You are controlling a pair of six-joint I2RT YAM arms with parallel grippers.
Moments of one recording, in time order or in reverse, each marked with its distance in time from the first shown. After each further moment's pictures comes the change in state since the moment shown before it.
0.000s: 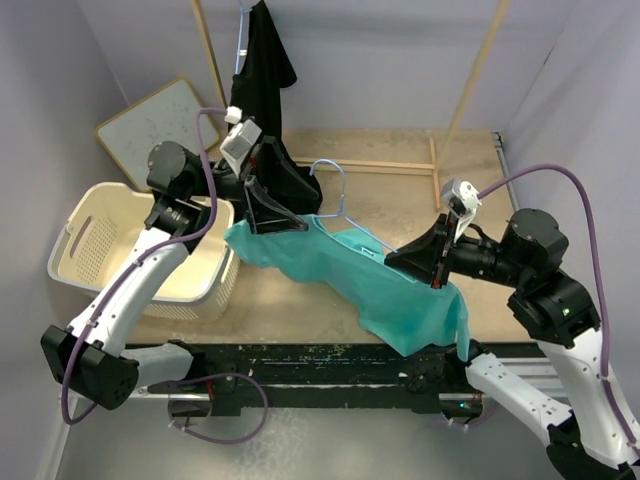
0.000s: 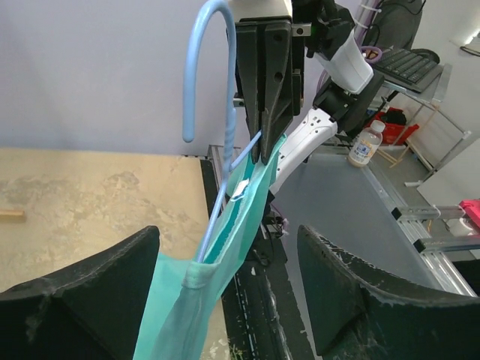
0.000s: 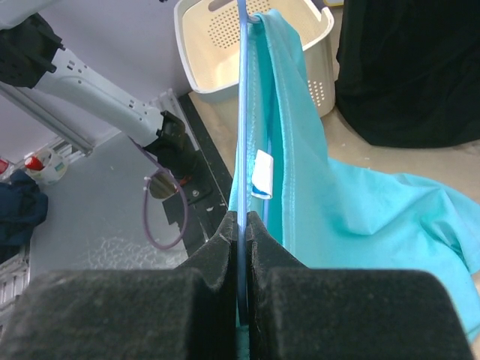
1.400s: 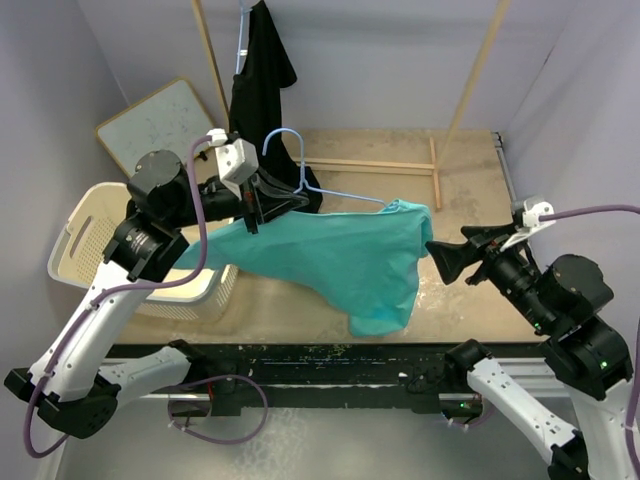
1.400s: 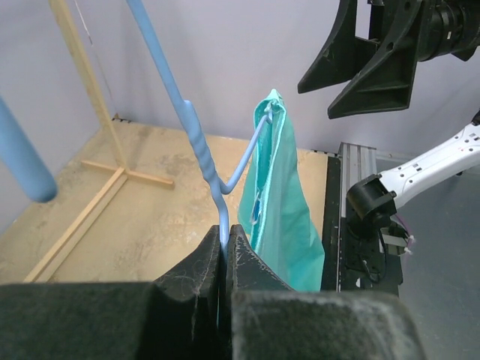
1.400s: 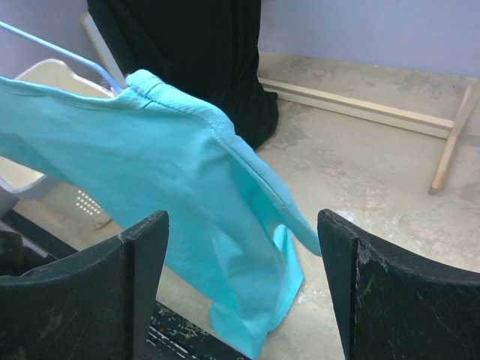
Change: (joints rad) left arm -0.150 -0.170 0.139 -0.703 -0.562 0.628; right arm 0.001 -0.194 -0.009 -0.089 0.668 -0.004
